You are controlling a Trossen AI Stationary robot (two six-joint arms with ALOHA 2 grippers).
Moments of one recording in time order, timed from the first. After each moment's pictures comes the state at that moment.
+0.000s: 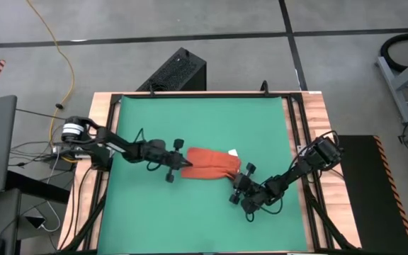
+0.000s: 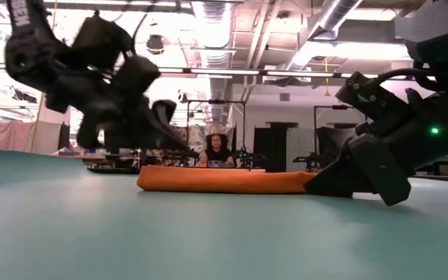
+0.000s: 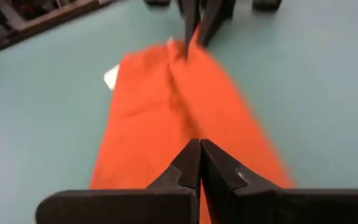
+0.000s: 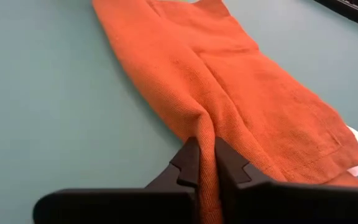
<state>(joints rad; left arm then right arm) 0.04 1.63 0.38 0.91 0.12 0.36 0.57 1.96 0.66 0.26 0.93 0.72</state>
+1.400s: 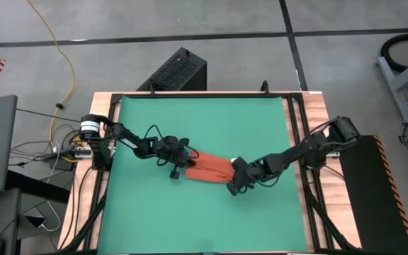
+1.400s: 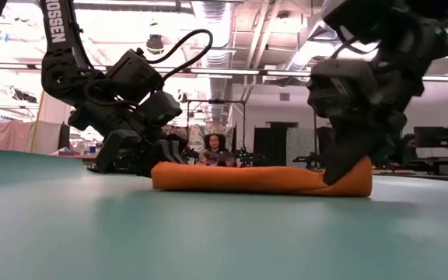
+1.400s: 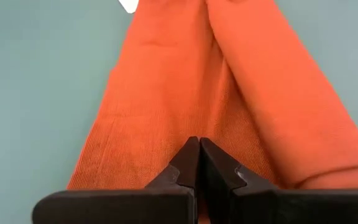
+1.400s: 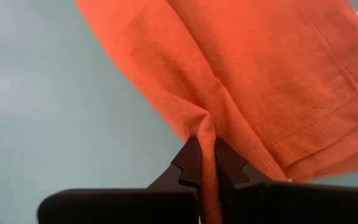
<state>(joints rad) 0.15 1.82 0.49 0.67 0.26 0.31 0.33 1.58 0.74 -0.13 0.15 1.17</state>
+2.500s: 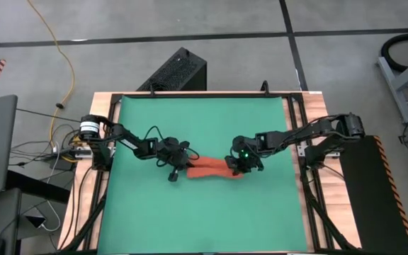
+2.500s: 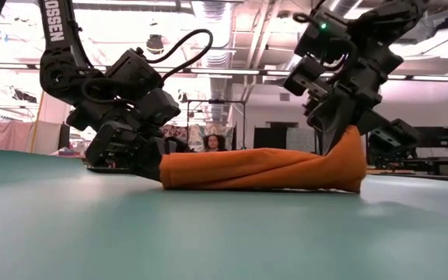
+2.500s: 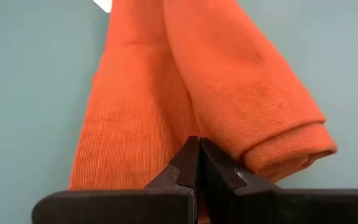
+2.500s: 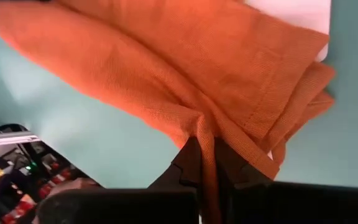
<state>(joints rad) 0.12 1.82 0.49 0.65 0.33 0.25 -0.02 1.48 0.74 -0.23 -0.40 1.48</state>
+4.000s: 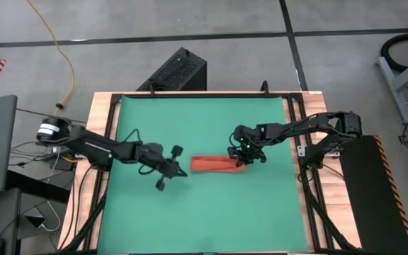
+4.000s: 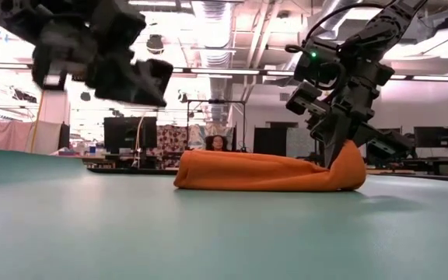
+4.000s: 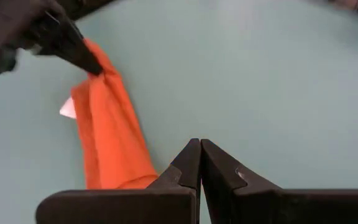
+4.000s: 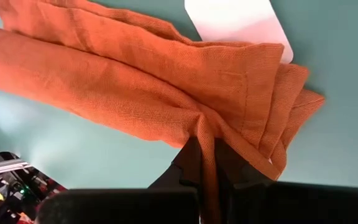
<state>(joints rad) -0.08 1.33 0.49 0.40 0.18 0.37 -0.18 1.49 0.72 -0.30 -0.44 1.36</state>
